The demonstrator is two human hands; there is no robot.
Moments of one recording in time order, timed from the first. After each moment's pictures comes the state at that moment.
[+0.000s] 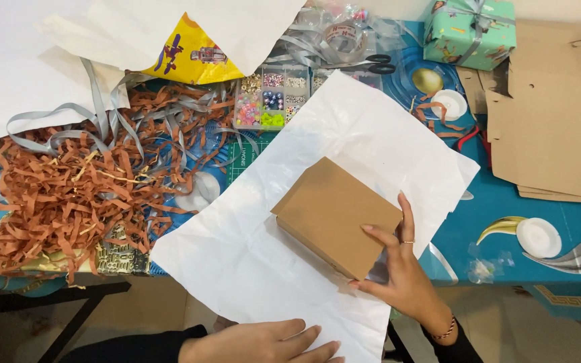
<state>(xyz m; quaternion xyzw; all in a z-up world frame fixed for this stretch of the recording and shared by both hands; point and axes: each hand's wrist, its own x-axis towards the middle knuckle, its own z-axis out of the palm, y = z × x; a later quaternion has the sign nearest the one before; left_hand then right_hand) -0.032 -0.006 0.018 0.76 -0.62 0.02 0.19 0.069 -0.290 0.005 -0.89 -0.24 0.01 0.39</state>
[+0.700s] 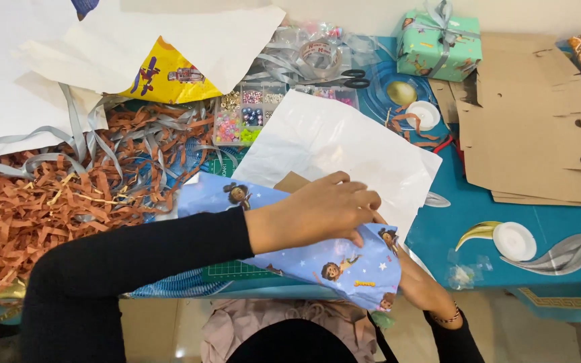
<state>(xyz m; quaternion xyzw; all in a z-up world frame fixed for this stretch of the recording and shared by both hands) 0.154 -0.087 0.087 0.84 -0.52 0.10 0.11 0.094 -0.343 -0.019 -0.79 -0.23 0.13 0.55</state>
